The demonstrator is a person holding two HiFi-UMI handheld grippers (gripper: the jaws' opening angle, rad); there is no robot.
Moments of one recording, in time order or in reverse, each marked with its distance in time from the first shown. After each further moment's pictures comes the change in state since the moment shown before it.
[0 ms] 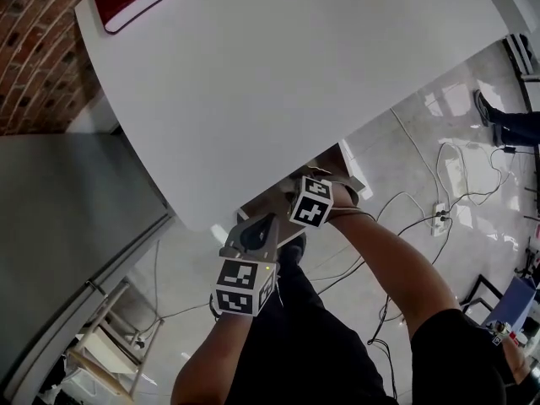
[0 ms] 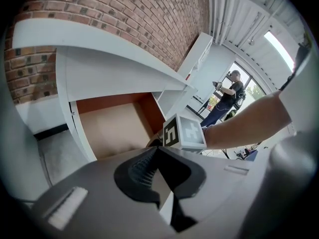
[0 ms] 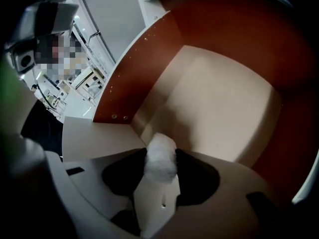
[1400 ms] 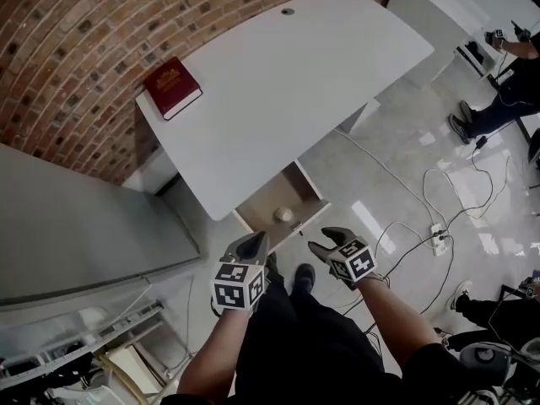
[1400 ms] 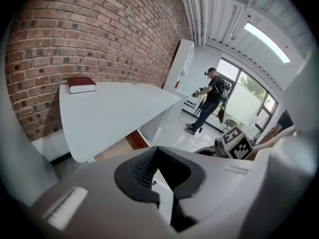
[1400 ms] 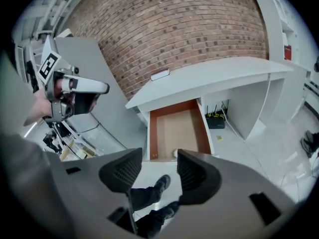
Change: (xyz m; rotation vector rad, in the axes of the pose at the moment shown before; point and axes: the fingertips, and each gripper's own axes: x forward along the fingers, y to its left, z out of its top) left arm -0.135 -0.113 0.078 0.159 -0.077 0.045; right arm -0.255 0.110 -0.047 0.716 -0.607 -0.194
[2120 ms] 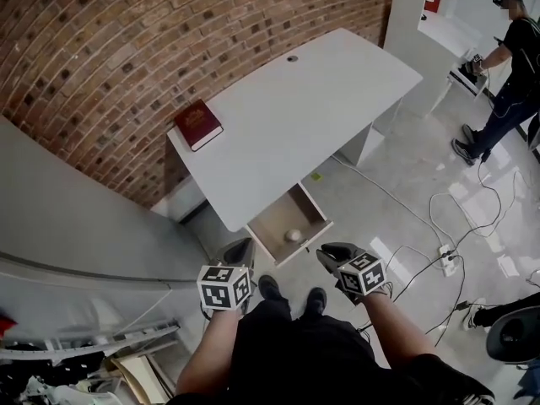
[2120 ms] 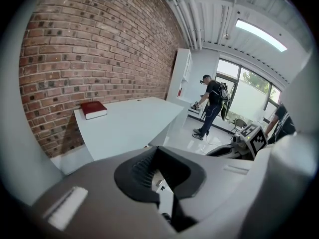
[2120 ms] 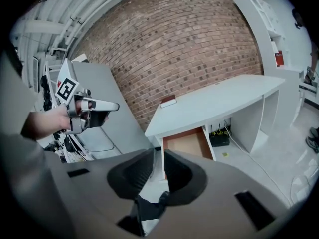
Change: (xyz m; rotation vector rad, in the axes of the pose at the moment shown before) left arm -0.089 -0.010 0.056 0.079 -0.097 0.112; right arm -0.099 0.053 0.061 -0.003 -0.242 0.055
